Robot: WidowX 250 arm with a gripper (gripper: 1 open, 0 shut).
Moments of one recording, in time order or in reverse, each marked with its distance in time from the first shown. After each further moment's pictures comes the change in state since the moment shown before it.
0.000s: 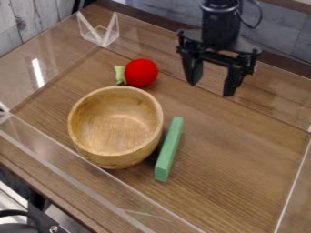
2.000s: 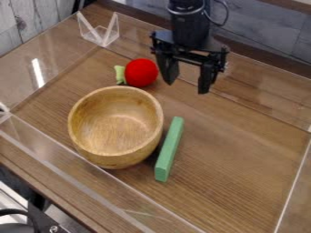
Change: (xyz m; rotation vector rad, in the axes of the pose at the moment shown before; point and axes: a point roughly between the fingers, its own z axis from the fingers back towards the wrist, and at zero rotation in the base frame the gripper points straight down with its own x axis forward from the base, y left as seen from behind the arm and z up) arm -0.008 0.034 -0.007 -0.008 -0.058 0.081
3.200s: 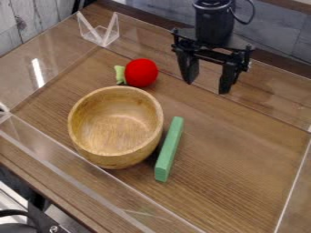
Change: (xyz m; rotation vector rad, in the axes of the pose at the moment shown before) arm 0.006 -0.028 0.003 -0.008 0.051 -0.076
